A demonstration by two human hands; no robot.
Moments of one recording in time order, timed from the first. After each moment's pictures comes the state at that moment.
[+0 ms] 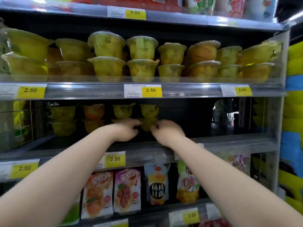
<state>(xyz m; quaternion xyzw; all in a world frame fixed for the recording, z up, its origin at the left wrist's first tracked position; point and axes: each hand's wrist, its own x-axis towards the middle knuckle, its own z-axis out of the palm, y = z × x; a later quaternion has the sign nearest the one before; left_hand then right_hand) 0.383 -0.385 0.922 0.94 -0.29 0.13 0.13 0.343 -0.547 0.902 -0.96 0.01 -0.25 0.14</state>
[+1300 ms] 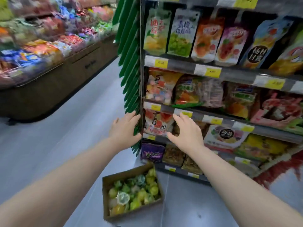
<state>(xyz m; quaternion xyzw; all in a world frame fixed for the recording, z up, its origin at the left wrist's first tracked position) 0.074 -0.100 0.563 0.99 -0.04 -0.02 0.09 0.098 -0.328 0.562 -0.99 -0.12 -0.01 0.12</state>
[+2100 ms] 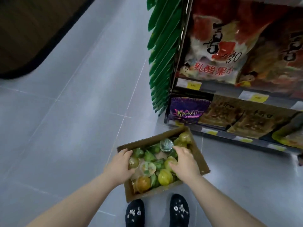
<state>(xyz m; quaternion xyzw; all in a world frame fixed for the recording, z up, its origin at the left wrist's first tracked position) 0.040 0.052 0.128 0.92 0.06 -0.34 0.17 0.075 -0.179 0.126 -0.93 0.01 0.29 0.22</state>
